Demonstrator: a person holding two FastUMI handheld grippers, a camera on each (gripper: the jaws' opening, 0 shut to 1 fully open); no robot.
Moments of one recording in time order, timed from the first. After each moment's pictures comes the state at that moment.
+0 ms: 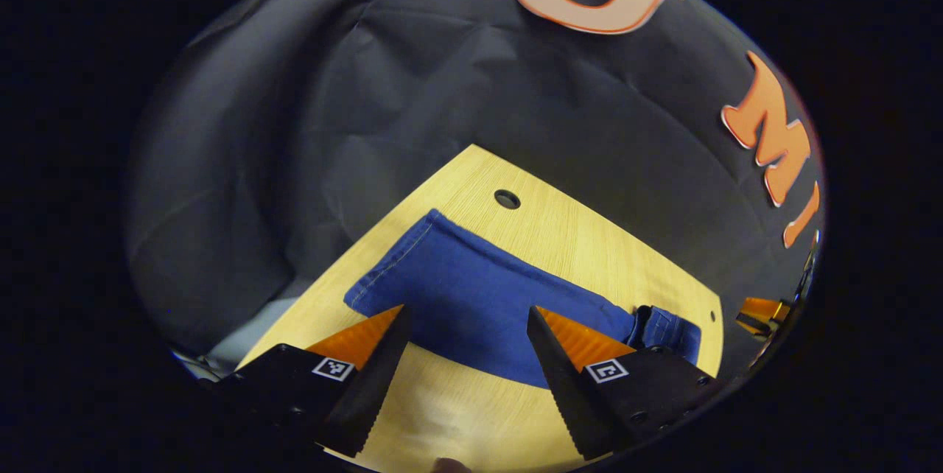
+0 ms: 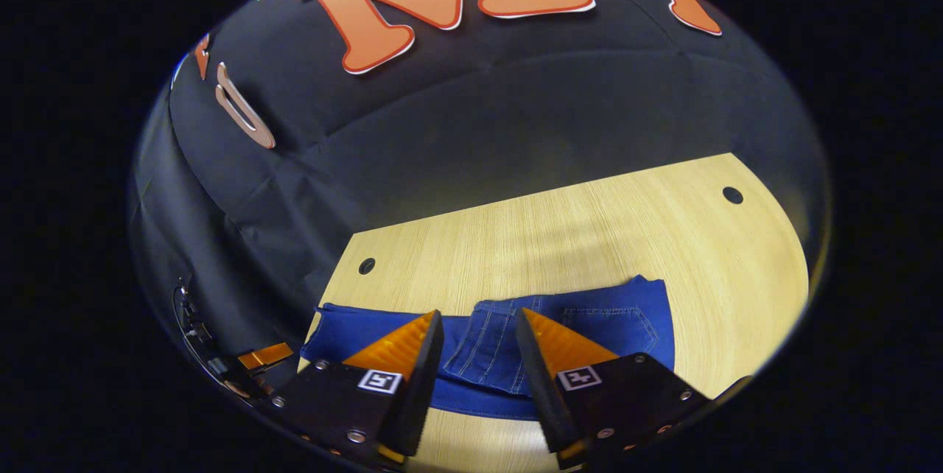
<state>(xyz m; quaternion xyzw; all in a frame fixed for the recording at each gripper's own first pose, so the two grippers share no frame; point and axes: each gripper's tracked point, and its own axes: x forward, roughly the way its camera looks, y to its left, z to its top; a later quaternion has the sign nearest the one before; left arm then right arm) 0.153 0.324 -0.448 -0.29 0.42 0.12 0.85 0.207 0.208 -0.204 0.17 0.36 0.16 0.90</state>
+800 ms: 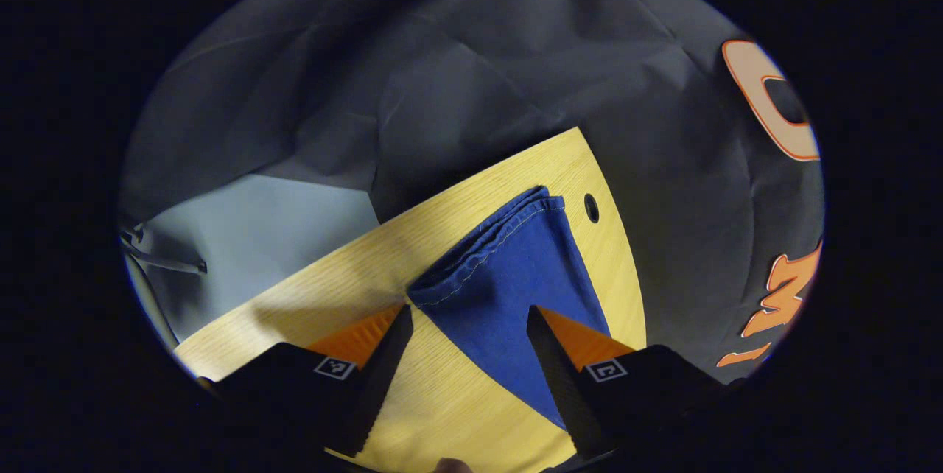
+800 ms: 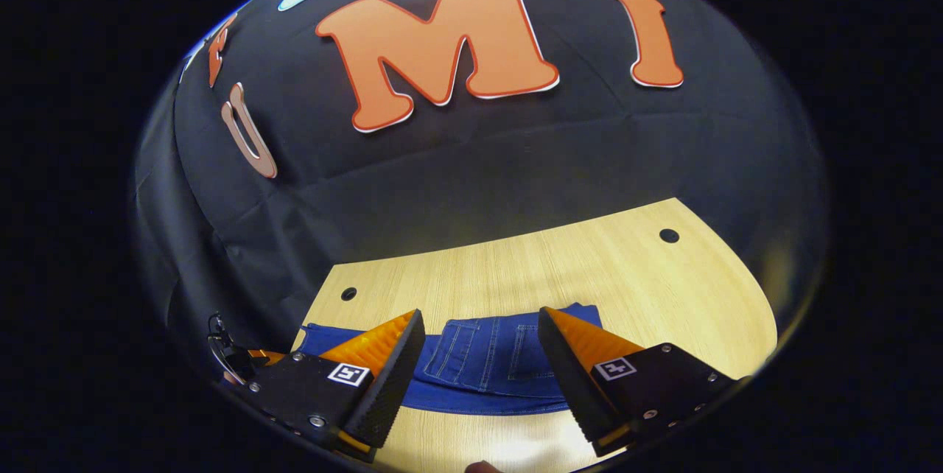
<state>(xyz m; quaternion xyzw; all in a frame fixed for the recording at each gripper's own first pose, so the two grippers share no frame) 0.137 0.394 -0.536 -0.51 0.45 0.17 0.72 0.160 0.145 -0.132 0.15 0.28 0.08 0.95</state>
